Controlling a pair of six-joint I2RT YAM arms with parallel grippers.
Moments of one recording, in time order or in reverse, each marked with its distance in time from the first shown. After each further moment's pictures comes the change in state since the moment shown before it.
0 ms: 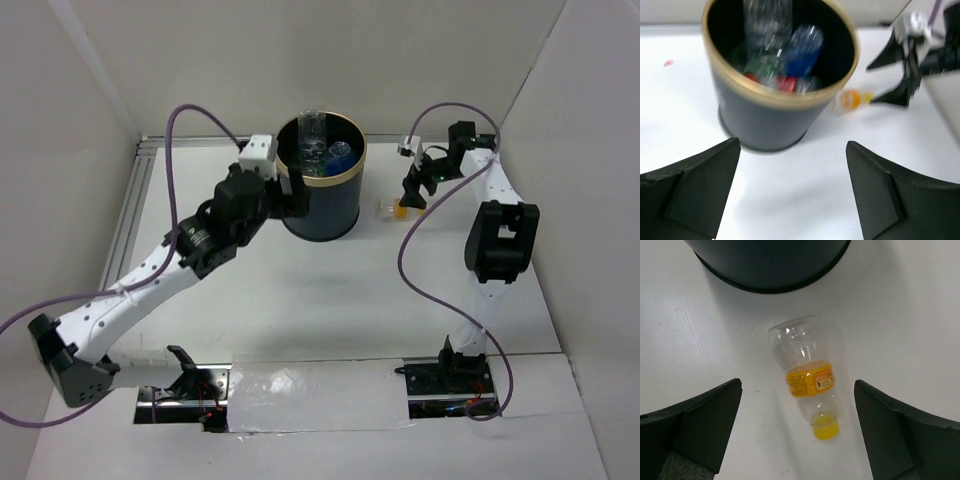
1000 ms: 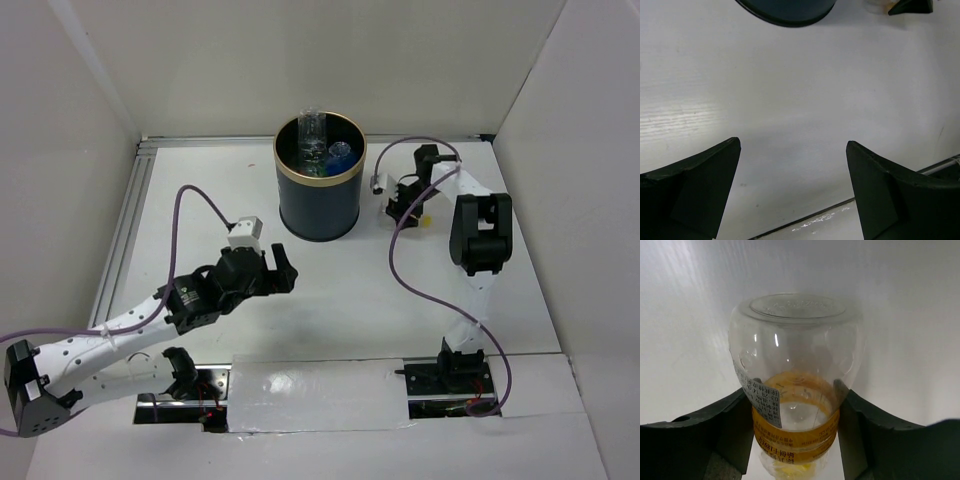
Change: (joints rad) left arm -0.156 -0.341 -0.536 -0.151 -0.014 -0.369; right arm 0.126 0.140 -0.124 0.083 0.389 -0.138
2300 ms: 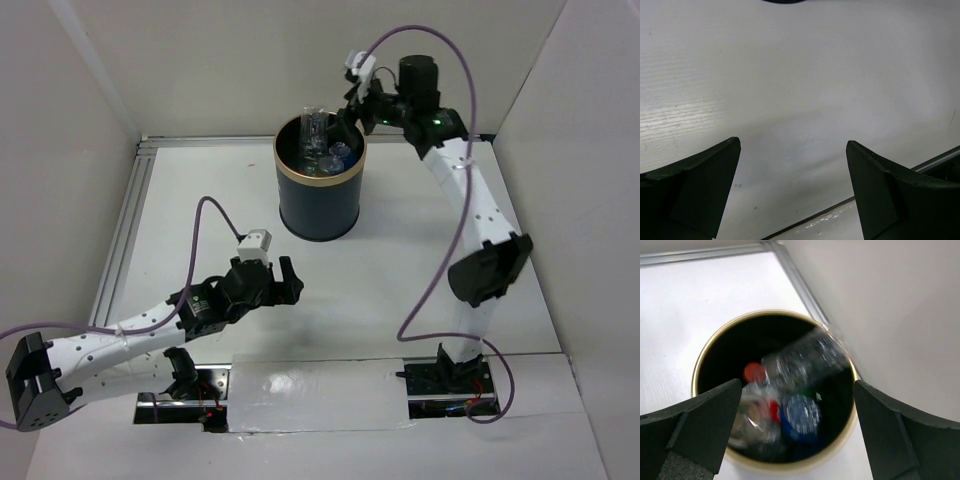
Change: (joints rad) left arm -0.066 0.011 -0.150 0.143 0.007 -0.030; right arm 0.283 -0.244 0.508 0.320 -0.240 0.825
